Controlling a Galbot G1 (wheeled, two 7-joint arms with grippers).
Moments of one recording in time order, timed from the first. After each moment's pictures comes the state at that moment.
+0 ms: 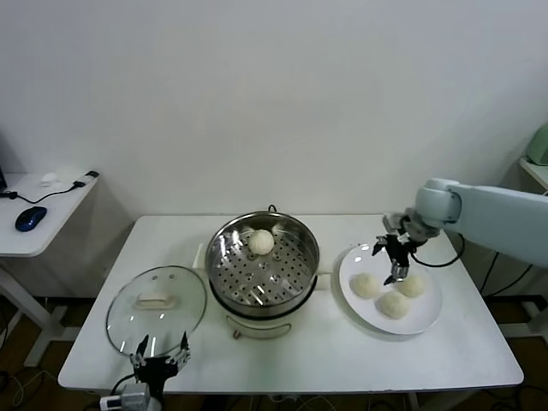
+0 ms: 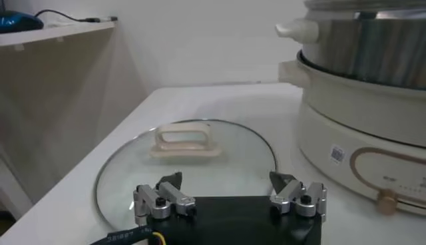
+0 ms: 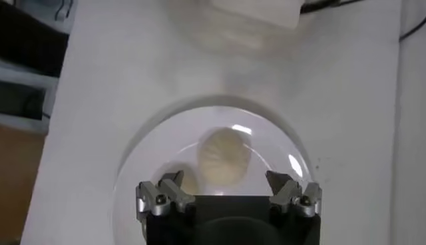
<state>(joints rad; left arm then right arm) 1.67 -1.47 -0.57 -1.94 -0.09 0.20 -0.15 0.50 0.76 -1.56 1.24 0.47 -0.22 -0.89</state>
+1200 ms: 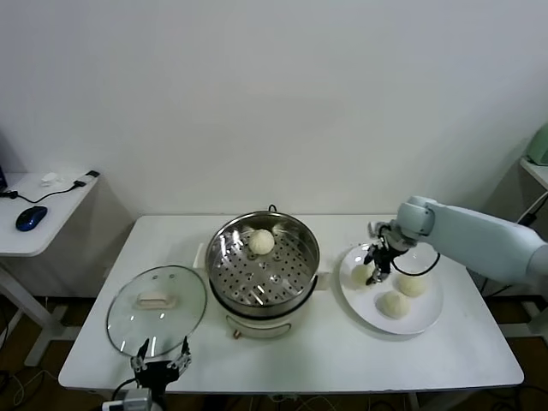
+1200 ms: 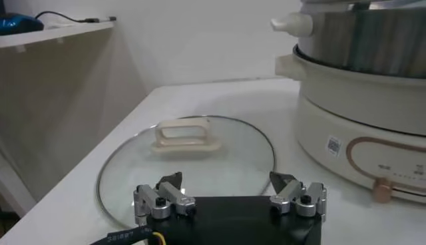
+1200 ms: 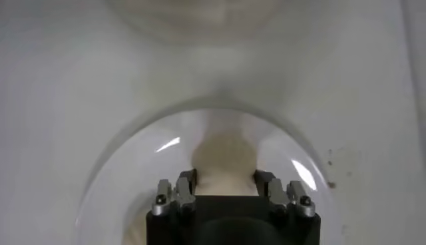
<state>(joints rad) 1.69 -1.48 -0.56 -1.95 -0.06 0.19 -0.15 0.49 0.86 -1.45 1.12 0.51 -0.25 -0.96</state>
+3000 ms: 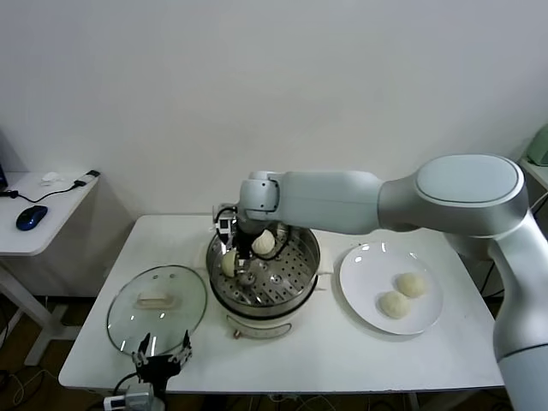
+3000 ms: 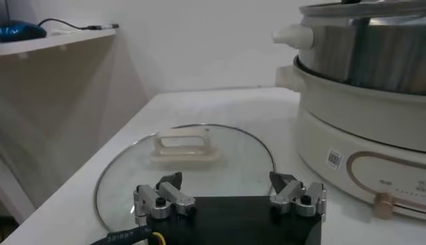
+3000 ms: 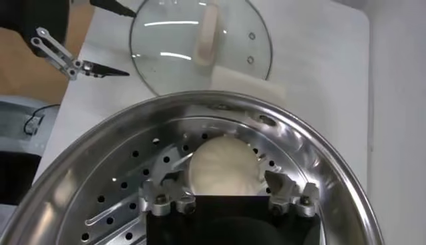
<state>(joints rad) 1.67 -1.48 -0.55 -1.95 -0.07 0.19 -0.17 0.62 1.45 -1.53 1.15 0.88 -0.50 -0.74</state>
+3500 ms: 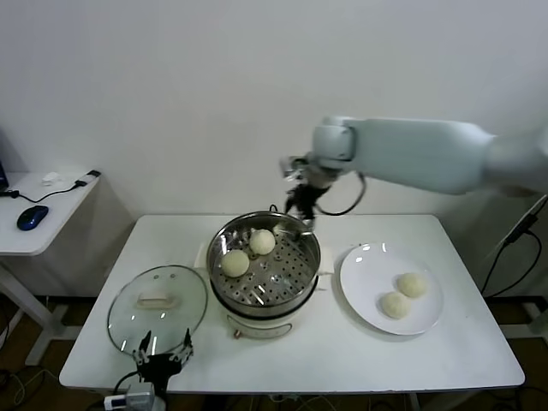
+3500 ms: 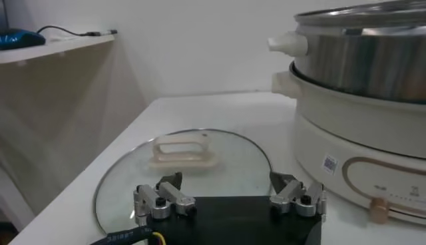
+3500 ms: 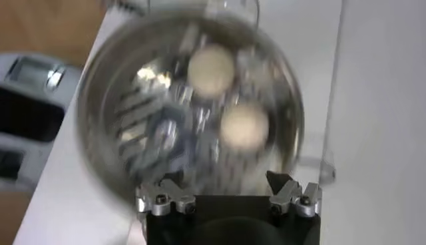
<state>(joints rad) 1.68 -1.47 -0.54 -1.97 -0.06 0.20 -0.17 0.89 1.00 -1.69 1.30 0.73 -0.27 -1.01</state>
